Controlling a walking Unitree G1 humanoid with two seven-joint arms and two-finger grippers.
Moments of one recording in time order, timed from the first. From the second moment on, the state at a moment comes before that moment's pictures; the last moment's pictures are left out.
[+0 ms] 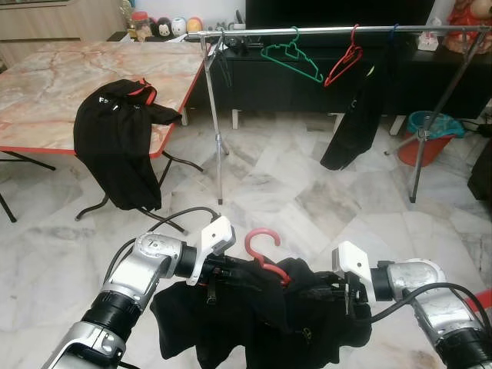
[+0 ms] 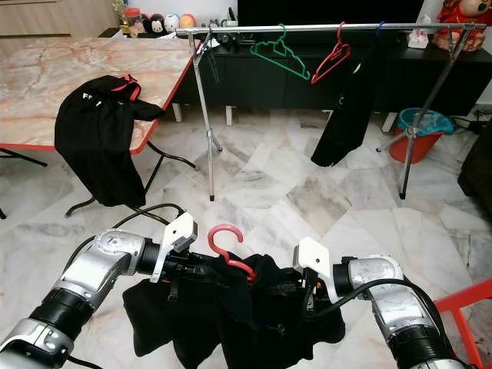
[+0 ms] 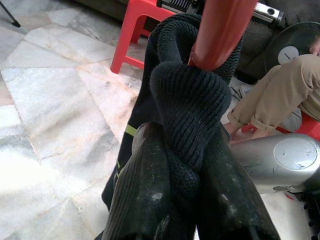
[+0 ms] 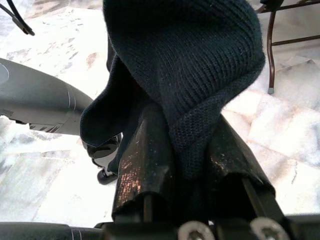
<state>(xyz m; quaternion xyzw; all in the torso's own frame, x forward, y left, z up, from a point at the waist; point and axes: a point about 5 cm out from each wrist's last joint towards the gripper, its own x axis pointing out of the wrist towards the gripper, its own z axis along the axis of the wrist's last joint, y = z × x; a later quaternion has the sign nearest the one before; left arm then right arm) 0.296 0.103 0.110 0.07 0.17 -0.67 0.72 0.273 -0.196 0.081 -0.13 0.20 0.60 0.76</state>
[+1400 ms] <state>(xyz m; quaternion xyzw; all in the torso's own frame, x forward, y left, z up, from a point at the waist) 0.301 0.119 0.064 0.10 0.21 -0.56 0.80 0.296 -0.202 0.065 -0.12 0.19 0.42 0.88</state>
